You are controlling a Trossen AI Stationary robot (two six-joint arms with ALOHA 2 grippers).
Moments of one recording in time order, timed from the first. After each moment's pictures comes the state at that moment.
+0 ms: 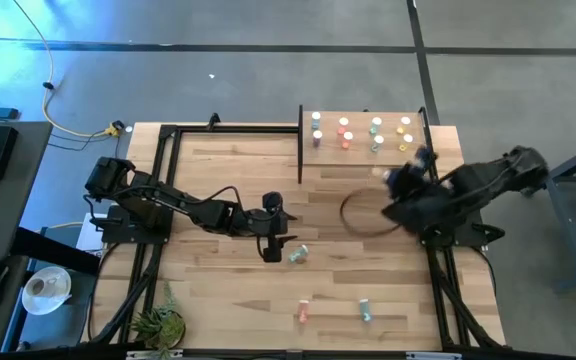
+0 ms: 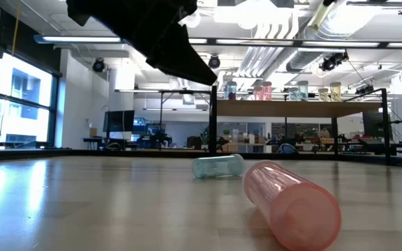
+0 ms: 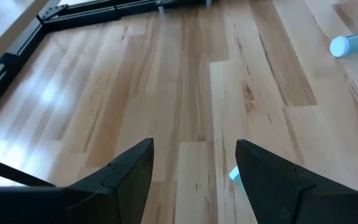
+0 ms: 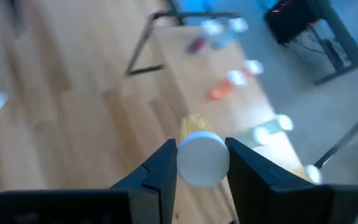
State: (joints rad) left arm -0.08 1.63 0.92 0.13 -0.32 0.04; right arm 0.44 1.21 1.47 -1.57 0.84 0.64
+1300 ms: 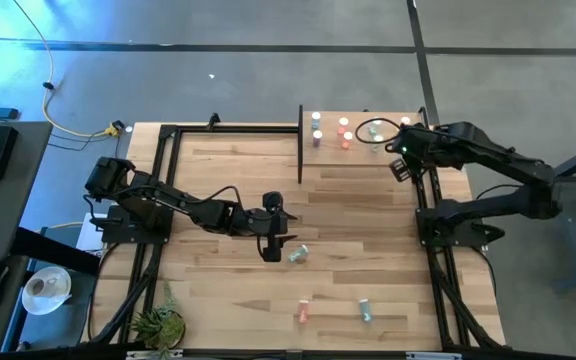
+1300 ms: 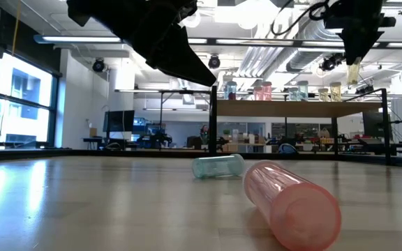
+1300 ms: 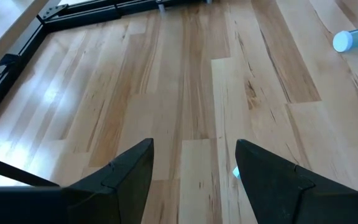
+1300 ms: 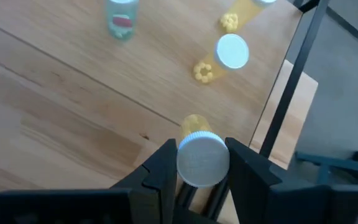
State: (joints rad) left arm -0.08 1.63 0.92 0.12 -0.32 0.06; right arm -0.39 1.08 1.26 -1.55 0.45 0.60
